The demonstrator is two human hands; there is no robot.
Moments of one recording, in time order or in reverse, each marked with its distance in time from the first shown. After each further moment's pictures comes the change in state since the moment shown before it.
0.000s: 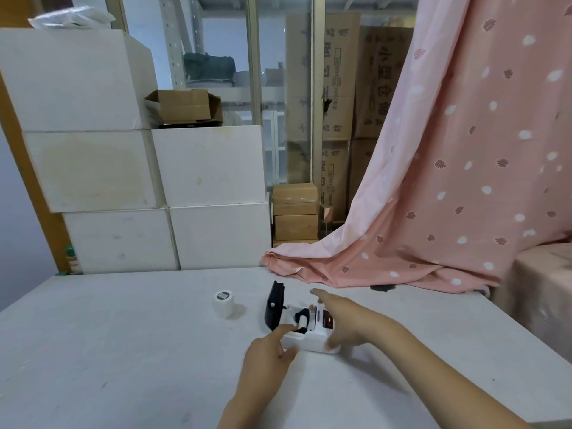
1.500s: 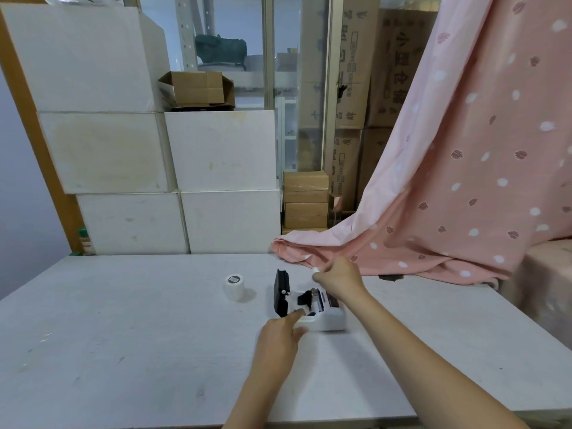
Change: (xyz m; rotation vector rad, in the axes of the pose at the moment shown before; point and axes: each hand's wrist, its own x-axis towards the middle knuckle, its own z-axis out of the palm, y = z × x) left_hand 0.002 0.000 0.003 0.037 0.062 0.086; right_hand 0.053 -0.033 0.003 0.418 0.507 0.220
